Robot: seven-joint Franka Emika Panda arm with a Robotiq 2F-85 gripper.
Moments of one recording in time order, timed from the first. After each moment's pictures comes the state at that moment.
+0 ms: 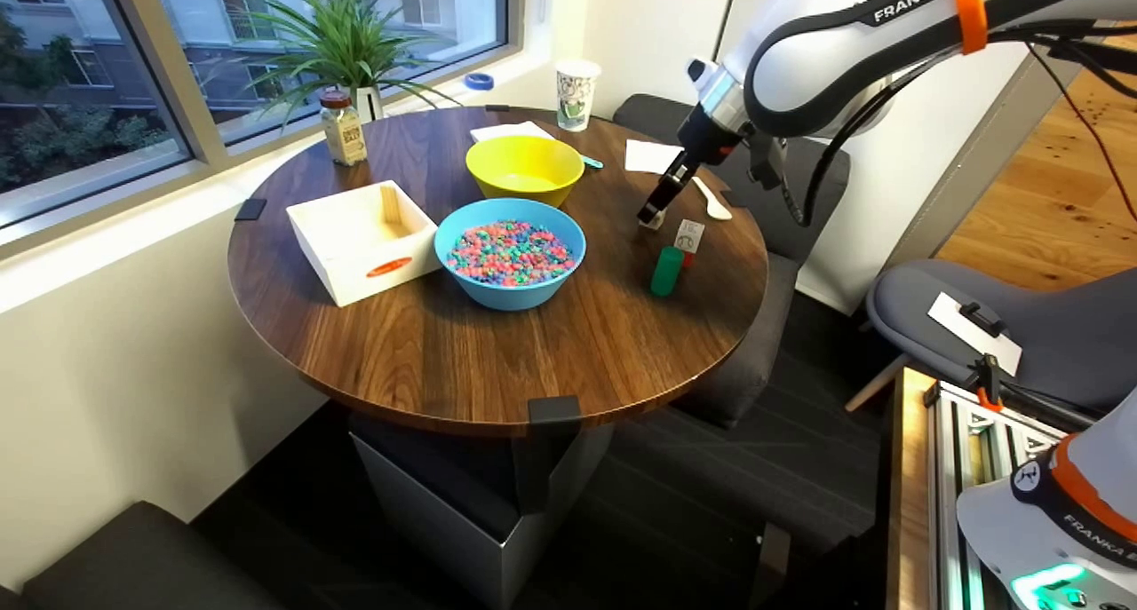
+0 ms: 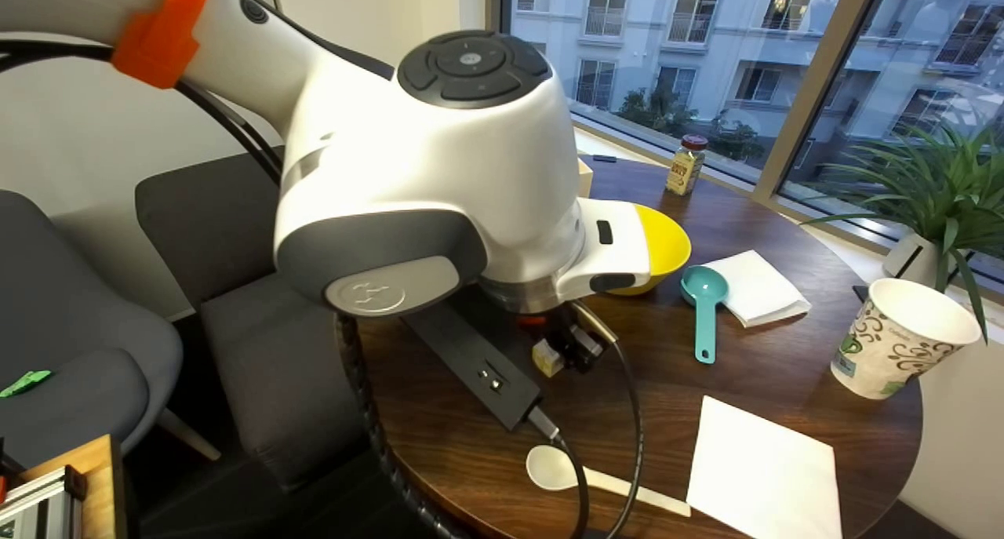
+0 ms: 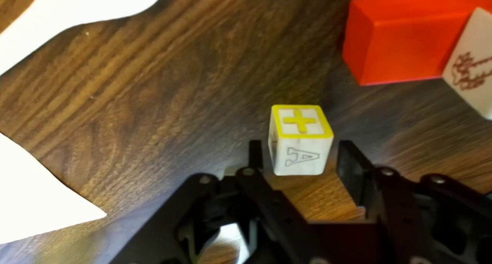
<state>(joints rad) -0.05 0.04 -0.11 -2.29 0.31 2.69 -0.54</state>
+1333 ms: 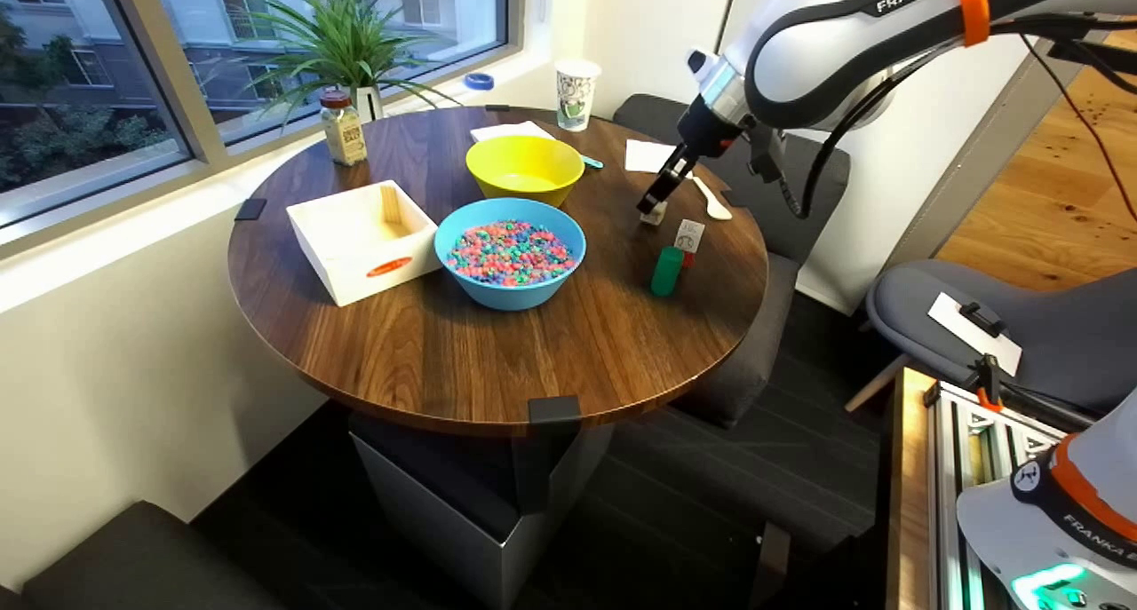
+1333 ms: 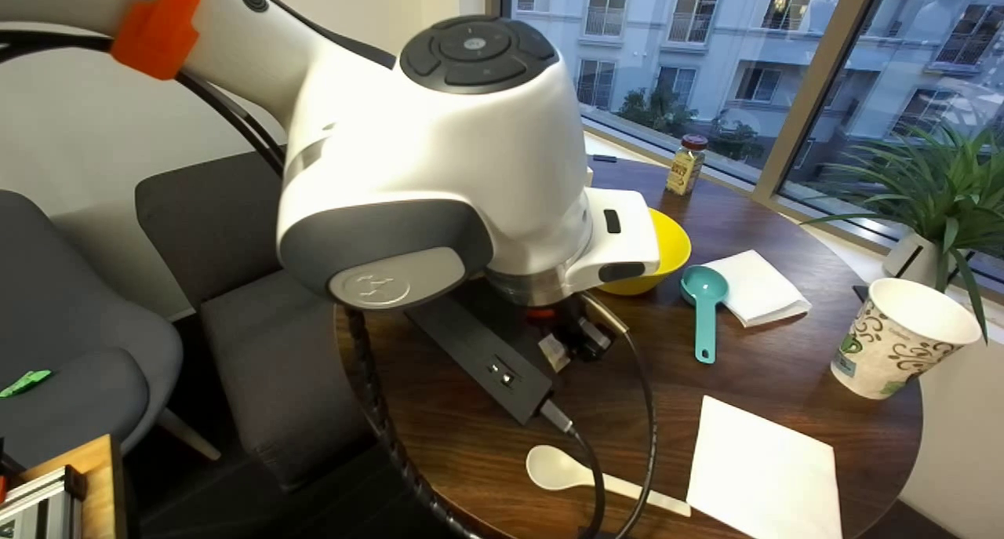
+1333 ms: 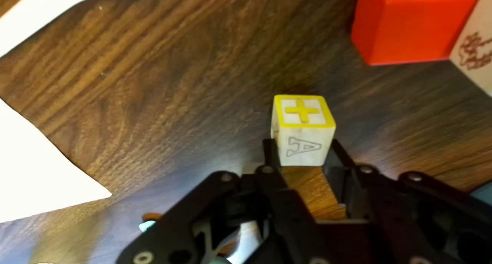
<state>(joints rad) -0.07 0.04 -0.09 -2.28 0.32 2.68 -0.57</state>
